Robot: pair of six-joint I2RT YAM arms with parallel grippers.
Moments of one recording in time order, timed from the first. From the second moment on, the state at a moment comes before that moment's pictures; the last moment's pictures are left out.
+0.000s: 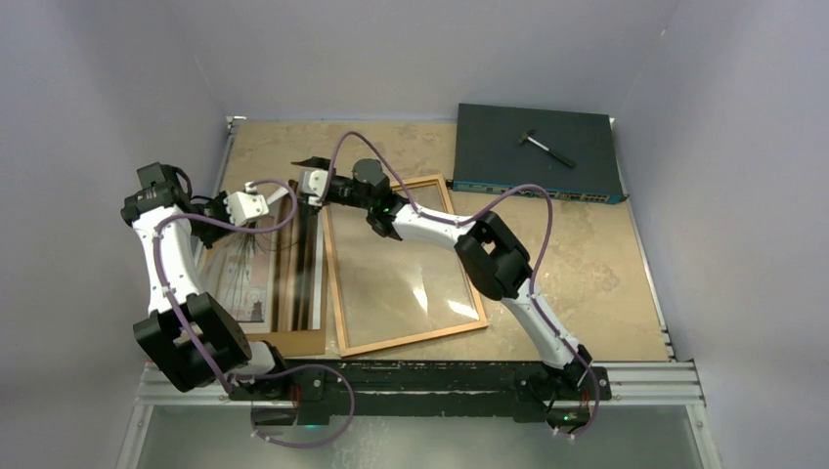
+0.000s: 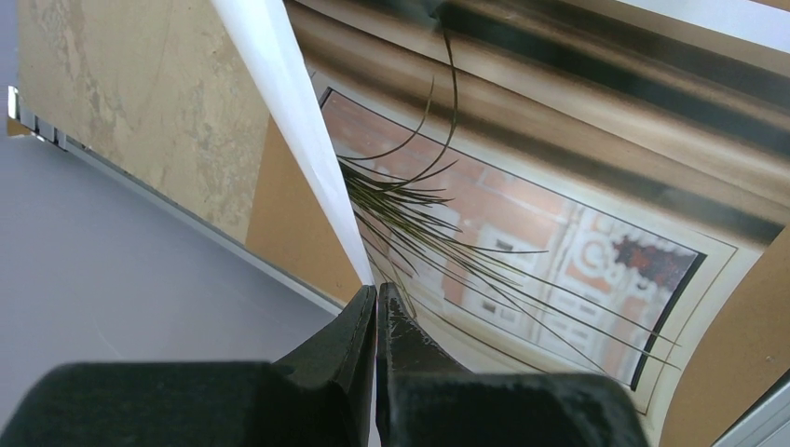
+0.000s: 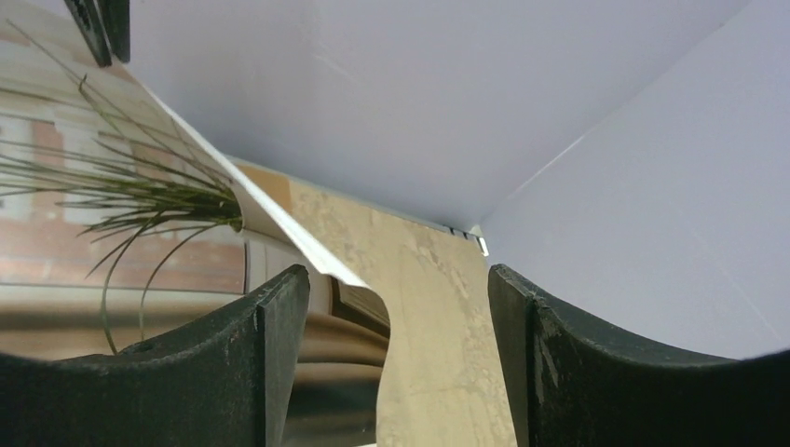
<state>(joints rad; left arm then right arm) 0.51 1.36 1.27 -1.15 0.56 1.65 0.89 2.40 1.90 0.66 -0.52 -0.57</state>
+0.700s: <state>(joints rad) 0.50 1.35 1.27 -1.14 0.56 1.67 0.95 2.40 1.95 0.49 -0.52 -0.76</state>
